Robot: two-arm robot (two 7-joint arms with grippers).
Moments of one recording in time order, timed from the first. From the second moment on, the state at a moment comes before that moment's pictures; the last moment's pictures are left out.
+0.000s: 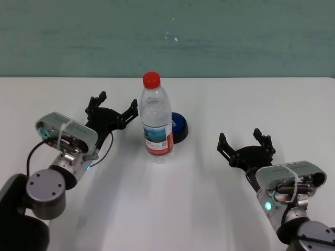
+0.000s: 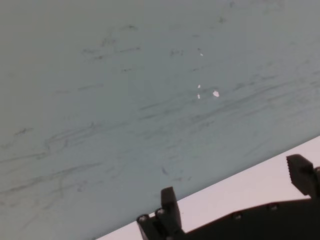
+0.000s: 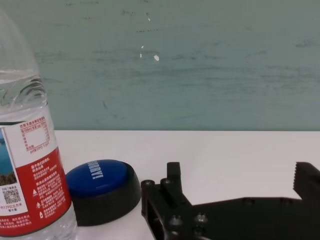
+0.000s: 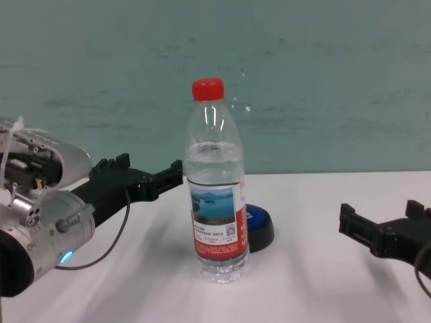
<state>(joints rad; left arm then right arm) -0.32 0.16 0.22 -1.15 0.06 -0.24 -0.19 -0.06 0.16 -0.26 -1.64 0.19 -0.04 -0.06</state>
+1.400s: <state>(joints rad) -0.34 0.16 0.22 -1.12 0.06 -0.25 -0.19 -0.06 0.16 -0.26 -1.64 0.19 -0.04 -0.06</state>
